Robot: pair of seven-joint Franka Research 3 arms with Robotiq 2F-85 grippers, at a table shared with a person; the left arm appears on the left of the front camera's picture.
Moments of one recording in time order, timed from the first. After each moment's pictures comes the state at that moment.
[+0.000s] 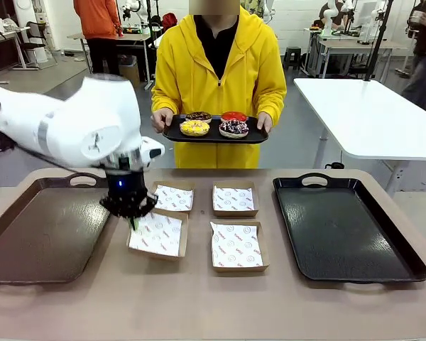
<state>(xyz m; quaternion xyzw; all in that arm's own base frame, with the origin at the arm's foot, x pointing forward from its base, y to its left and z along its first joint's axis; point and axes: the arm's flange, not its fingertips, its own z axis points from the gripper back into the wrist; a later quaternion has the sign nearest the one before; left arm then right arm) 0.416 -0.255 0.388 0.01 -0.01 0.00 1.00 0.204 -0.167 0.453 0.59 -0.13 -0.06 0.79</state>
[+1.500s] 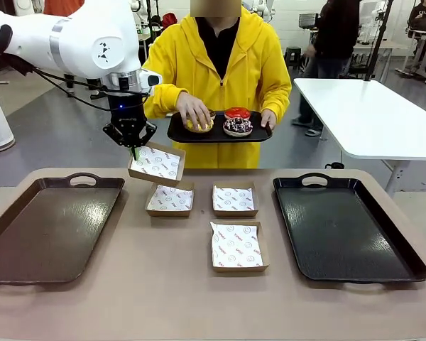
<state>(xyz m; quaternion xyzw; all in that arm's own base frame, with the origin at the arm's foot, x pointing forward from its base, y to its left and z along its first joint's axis) 0.549 -0.238 0.488 0.01 -0.03 -0.02 1.00 0.203 -0.167 0.453 0.59 -0.13 -0.06 0.79</state>
